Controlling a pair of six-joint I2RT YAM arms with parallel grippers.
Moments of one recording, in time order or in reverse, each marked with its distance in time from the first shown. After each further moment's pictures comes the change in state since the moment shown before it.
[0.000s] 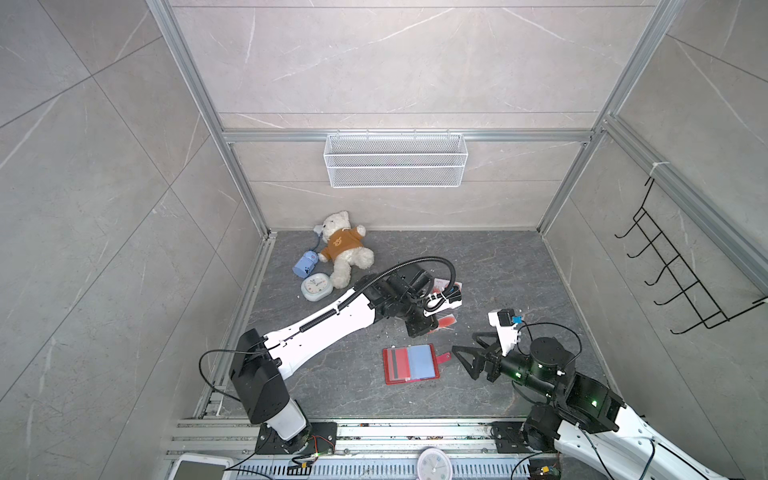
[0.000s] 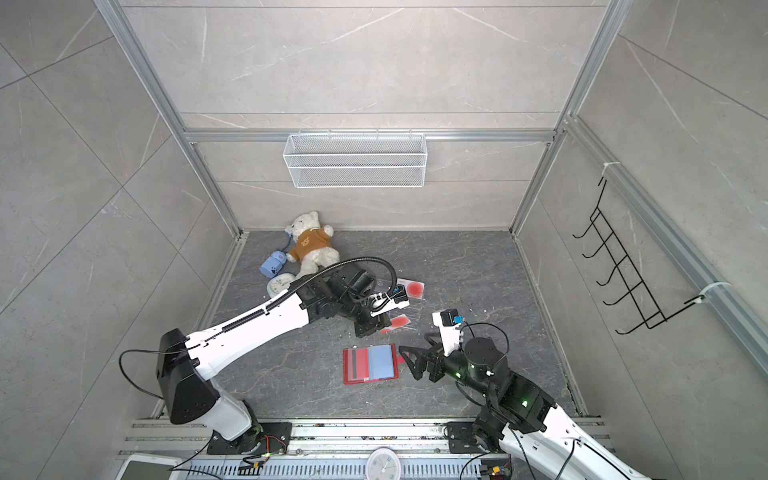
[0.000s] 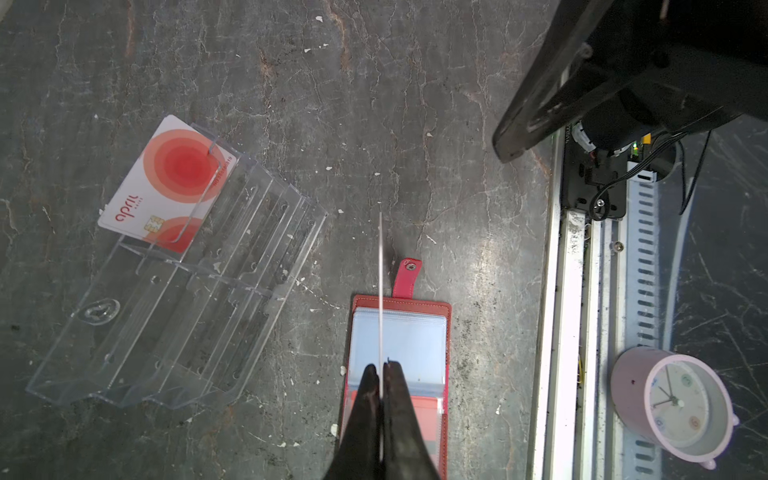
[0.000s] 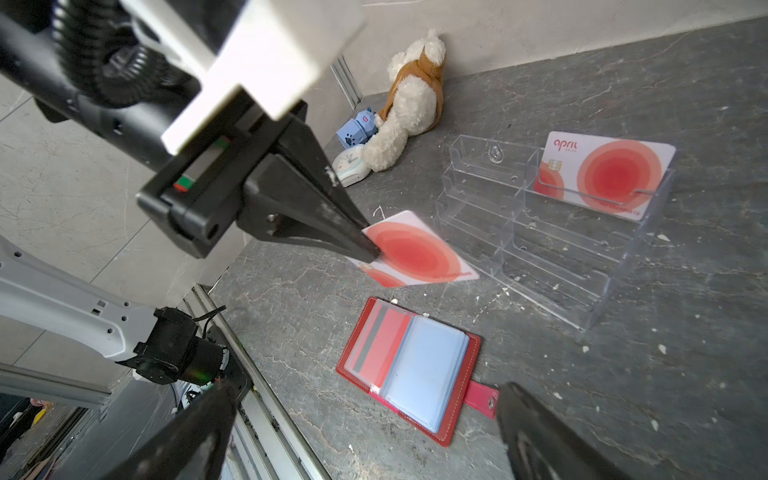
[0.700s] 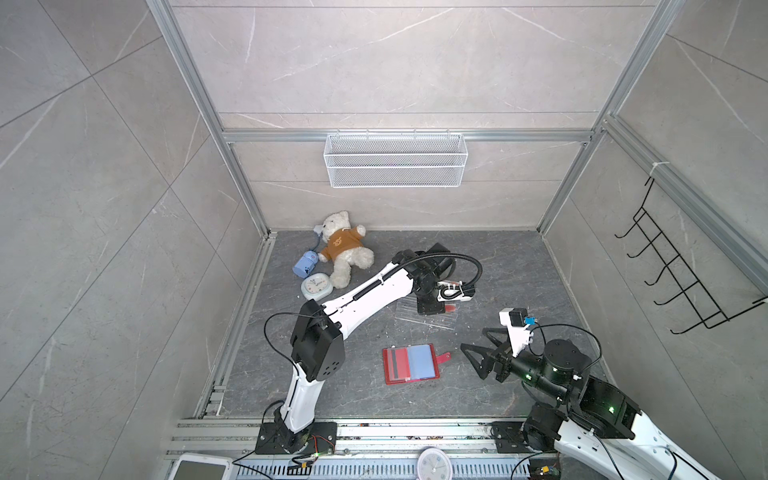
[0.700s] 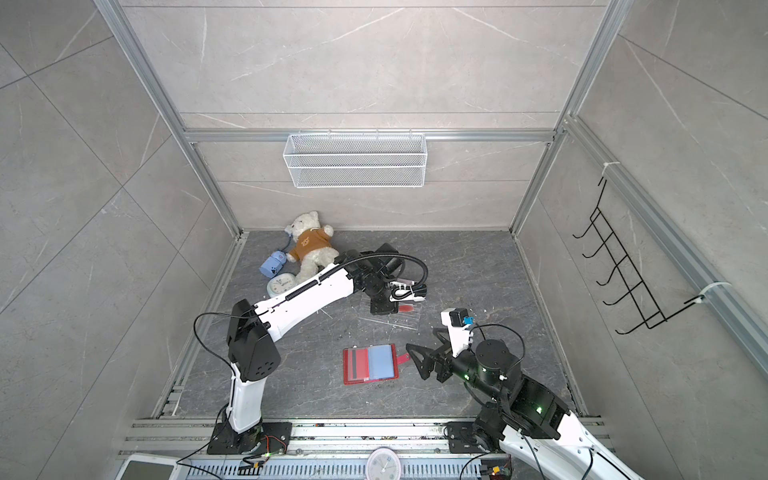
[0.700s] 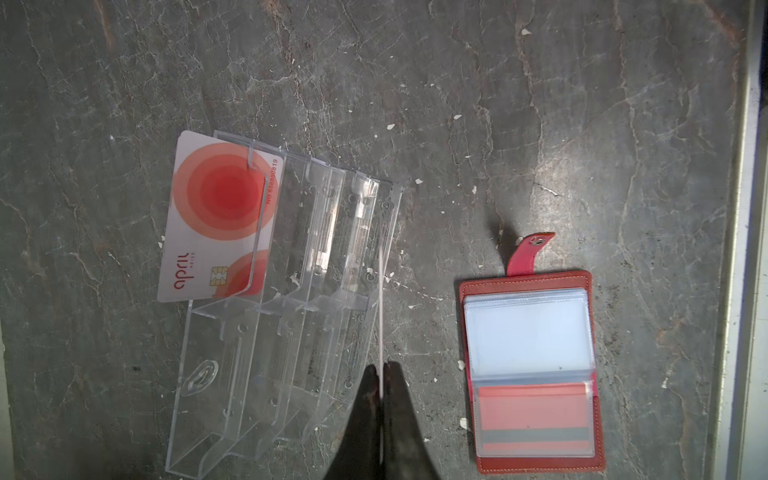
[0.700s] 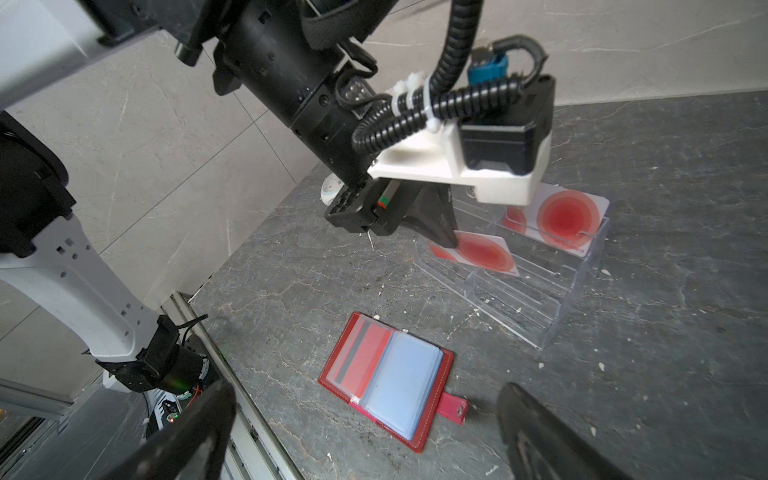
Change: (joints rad) left arm 0.048 0.403 0.440 -0.224 -0.140 0.317; right arm 0.000 -0.034 0.068 -0.090 0.065 -0.081
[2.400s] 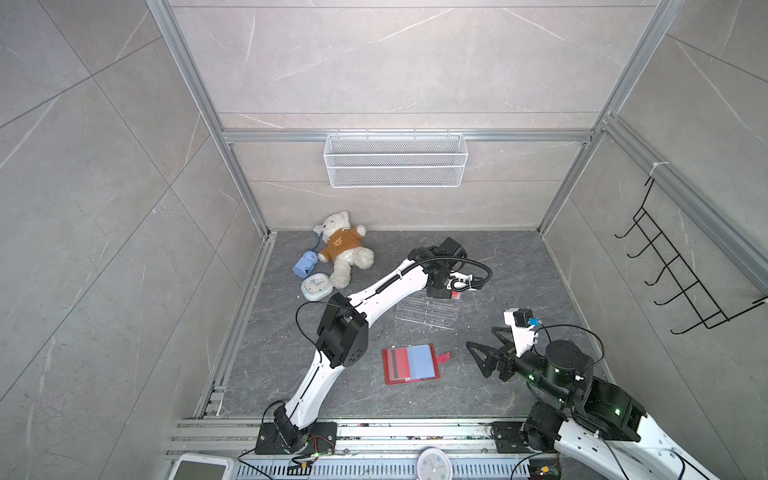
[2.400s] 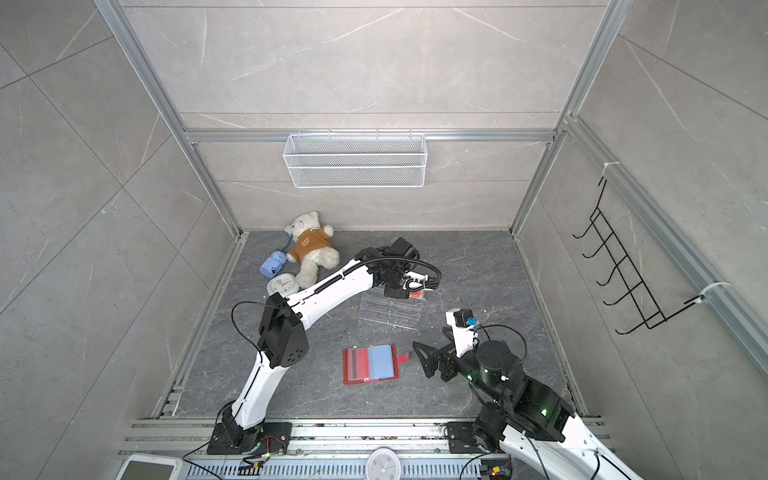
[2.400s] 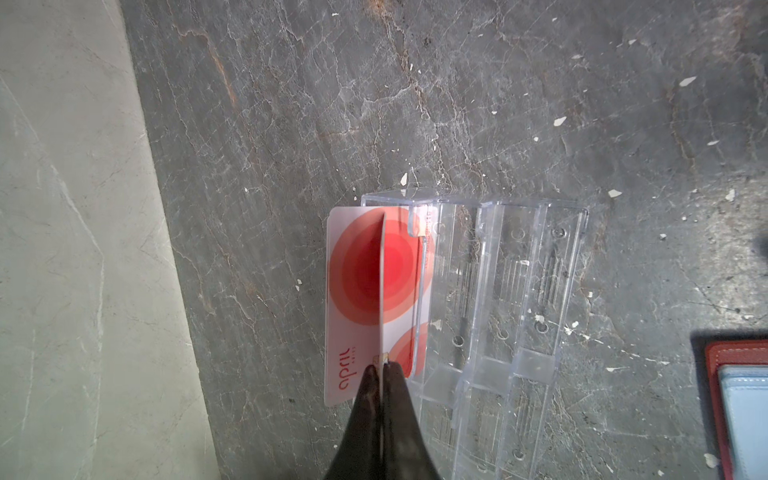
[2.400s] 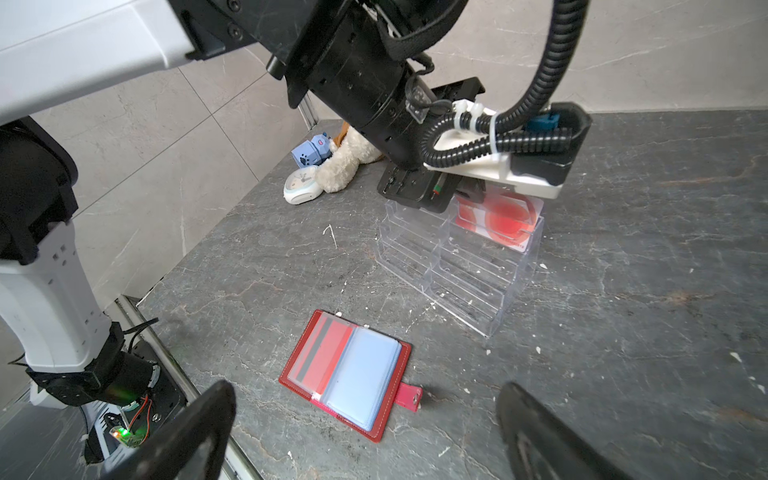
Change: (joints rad) left arm 0.009 0.220 0.214 0.144 -0.205 0.227; right arm 0.000 -0.004 0.024 -0.075 0.093 -0.045
